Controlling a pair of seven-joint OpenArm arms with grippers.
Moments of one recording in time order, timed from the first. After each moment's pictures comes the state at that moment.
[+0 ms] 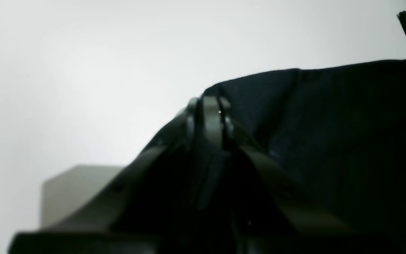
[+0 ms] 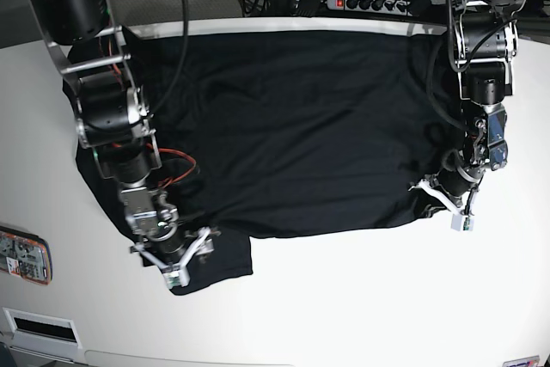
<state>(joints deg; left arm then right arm) -20.1 -20.7 -3.7 33.7 -22.4 -35.8 10.0 44.7 4.8 -17.4 7.9 5.4 11.0 3.1</state>
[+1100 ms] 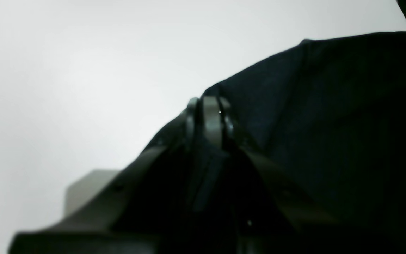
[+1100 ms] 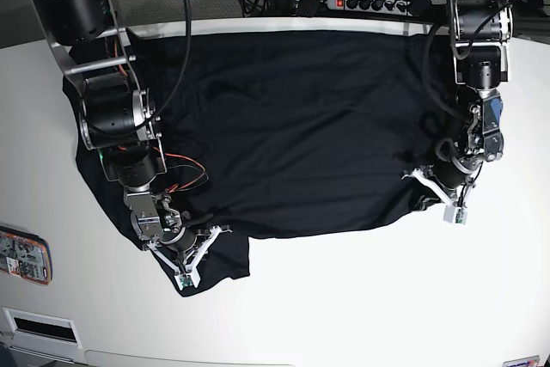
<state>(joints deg) -14.5 -20.6 -3.7 42.8 -21.7 -35.1 11.6 45.8 4.7 -11.3 8.6 5.1 18.7 -6.2</state>
